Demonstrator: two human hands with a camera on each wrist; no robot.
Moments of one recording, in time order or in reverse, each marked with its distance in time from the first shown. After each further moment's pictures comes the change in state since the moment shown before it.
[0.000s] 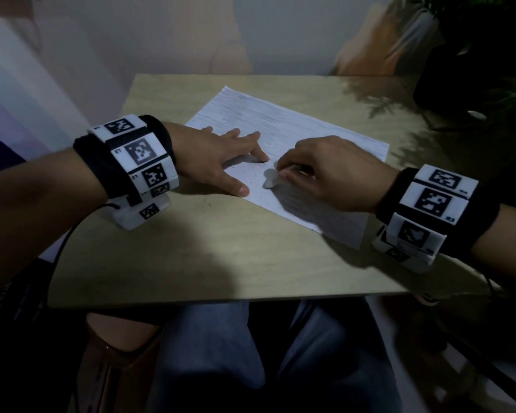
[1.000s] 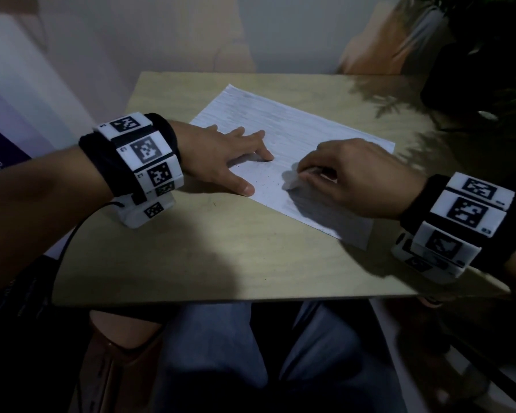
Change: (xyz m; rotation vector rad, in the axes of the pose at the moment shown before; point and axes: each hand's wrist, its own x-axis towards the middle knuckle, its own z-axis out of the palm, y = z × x) left_hand 0.000 -0.001 0.001 -0.014 0.000 0.000; right_hand -0.016 0.009 -0.005 0.007 0.048 -0.011
